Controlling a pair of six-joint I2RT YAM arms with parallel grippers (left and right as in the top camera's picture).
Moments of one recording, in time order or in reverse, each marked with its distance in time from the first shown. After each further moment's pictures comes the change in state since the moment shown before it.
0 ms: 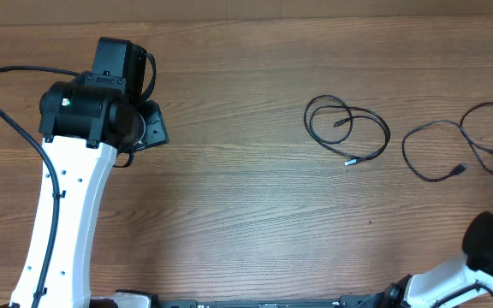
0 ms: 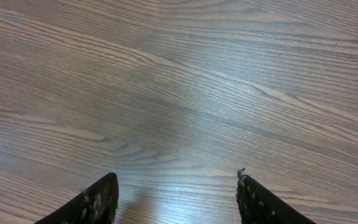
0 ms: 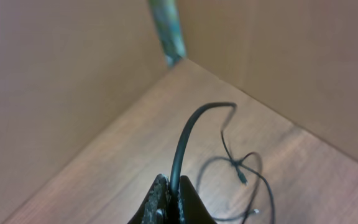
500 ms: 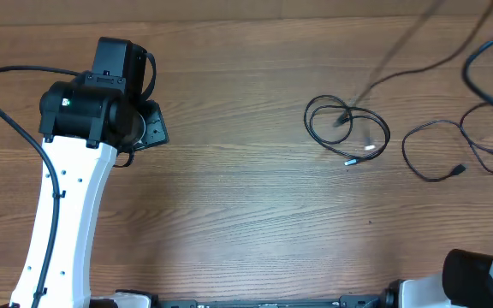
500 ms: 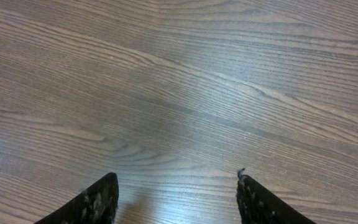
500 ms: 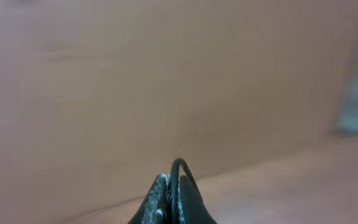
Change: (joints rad) left arm 0.000 0.000 0.000 0.003 0.000 0.000; right arm 0.320 -0.195 0.000 0.188 -0.227 -0.038
